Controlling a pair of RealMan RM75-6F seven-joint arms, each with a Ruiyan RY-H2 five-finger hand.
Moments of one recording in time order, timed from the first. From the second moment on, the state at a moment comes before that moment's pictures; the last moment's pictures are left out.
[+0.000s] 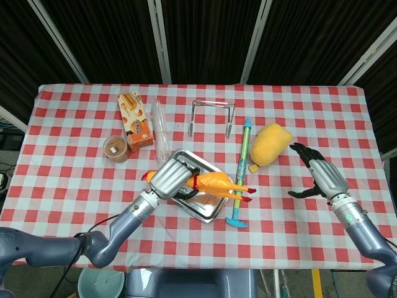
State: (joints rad) left arm -0.97 -1.67 -0.09 -1.48 1.24 1.11 0.37; right arm 0.52 -0.95 0.15 -1.73 -1.27 0.93 0.32
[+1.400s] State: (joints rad) left arm -0.52 -1.34 -0.04 -1.69 1.30 1.44 0.30; right arm 0.33 -1.09 0.13 -1.62 -1.38 1.31 0.10
